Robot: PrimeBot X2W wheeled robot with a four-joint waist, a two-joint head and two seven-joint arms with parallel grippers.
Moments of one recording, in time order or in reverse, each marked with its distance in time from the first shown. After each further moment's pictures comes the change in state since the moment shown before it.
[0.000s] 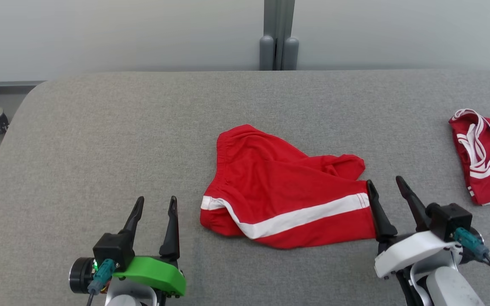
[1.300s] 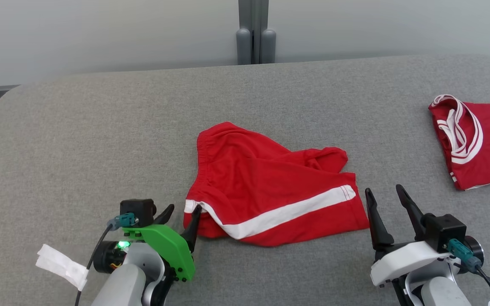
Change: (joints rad) left arm -0.206 0.030 -0.124 0.278 -0.226 -0.105 0.316; right arm 0.070 0.088 -0.076 -0.051 -0.135 0.000 0.006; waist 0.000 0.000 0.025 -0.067
